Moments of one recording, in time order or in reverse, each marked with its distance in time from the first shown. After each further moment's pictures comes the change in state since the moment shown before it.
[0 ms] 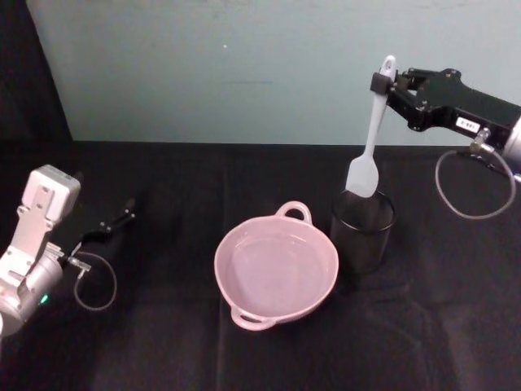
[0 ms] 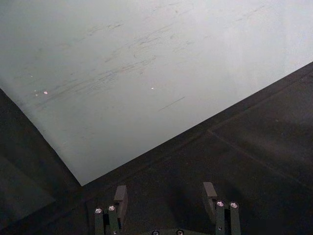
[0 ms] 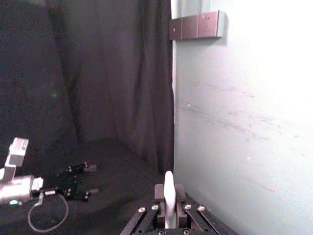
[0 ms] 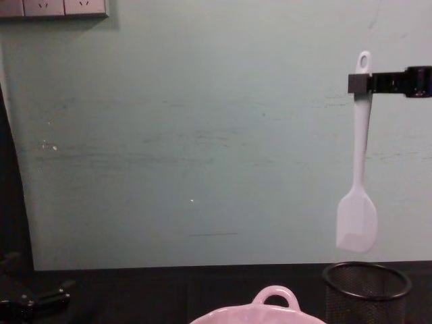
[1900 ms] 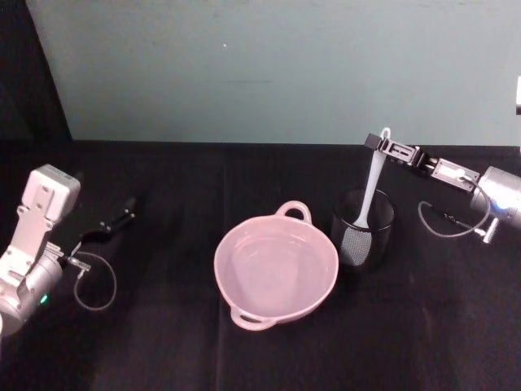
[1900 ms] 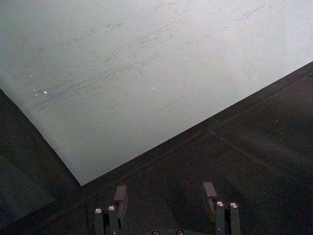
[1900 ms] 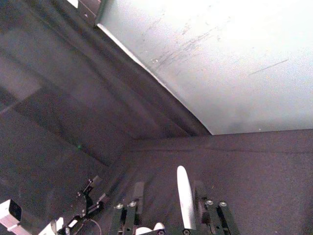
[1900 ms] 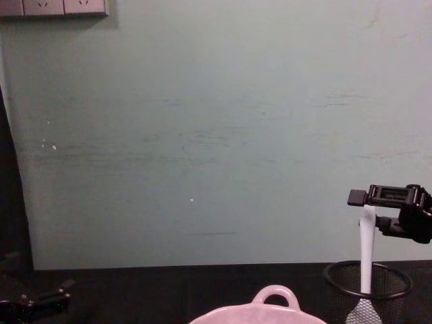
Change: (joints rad) left arm 0.000 0.000 0.000 0.000 0.000 0.000 0.000; right arm 0.182 -0.279 -0.044 0.771 0.287 0.272 0.259
